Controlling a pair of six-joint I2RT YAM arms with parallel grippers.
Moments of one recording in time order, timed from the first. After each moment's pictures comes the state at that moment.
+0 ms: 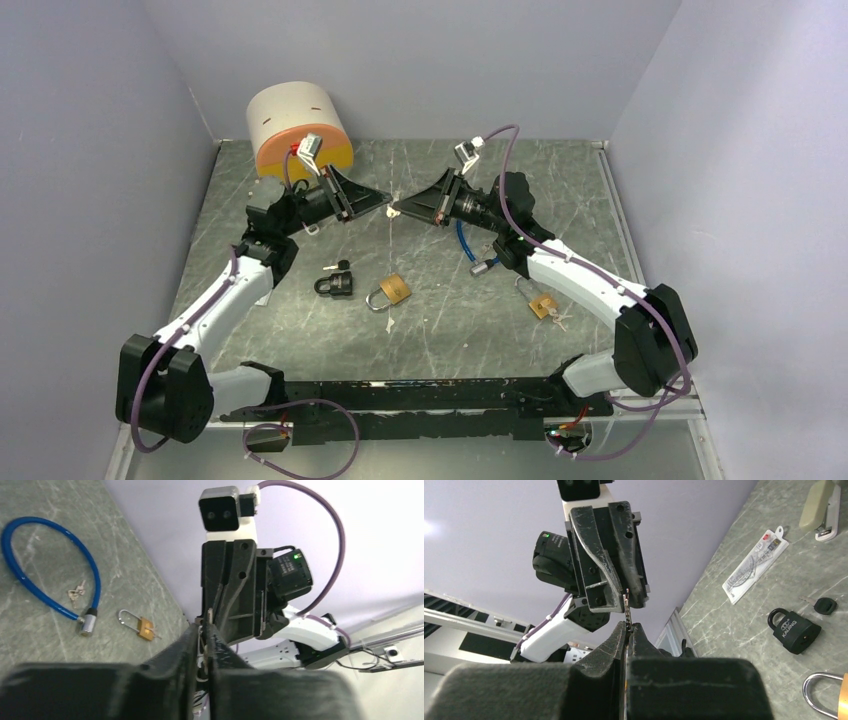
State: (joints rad) left arm -0.30 1.19 0.84 0.49 0.76 -1.12; right arm 0.59 1.40 0.96 0.54 -0.61 1.20
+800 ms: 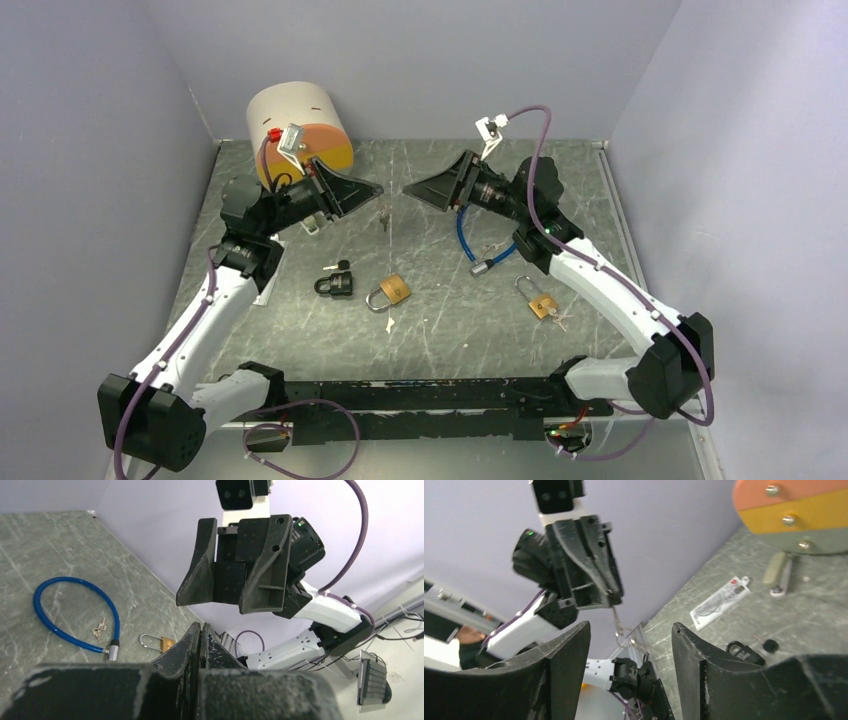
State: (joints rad) left arm -0.30 1.06 0.92 0.39 0.76 -0.90; right arm 0.55 1.26 1.07 0.33 -0.59 0.92
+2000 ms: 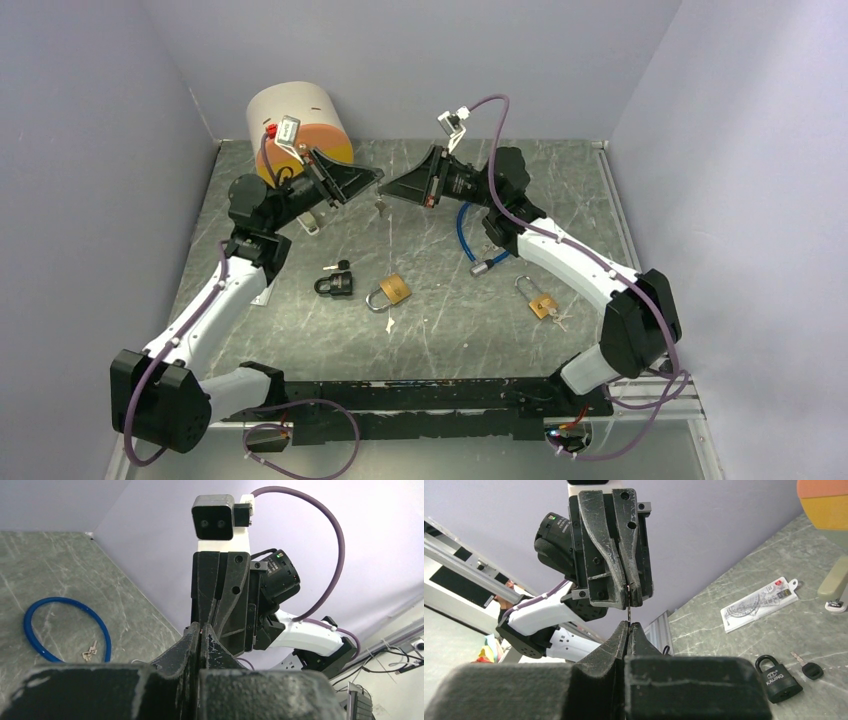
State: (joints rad) left arm -0.30 1.15 0.91 0.62 0.70 -1.05; right arm 0.61 1.50 1.18 0.58 -0.77 1.00
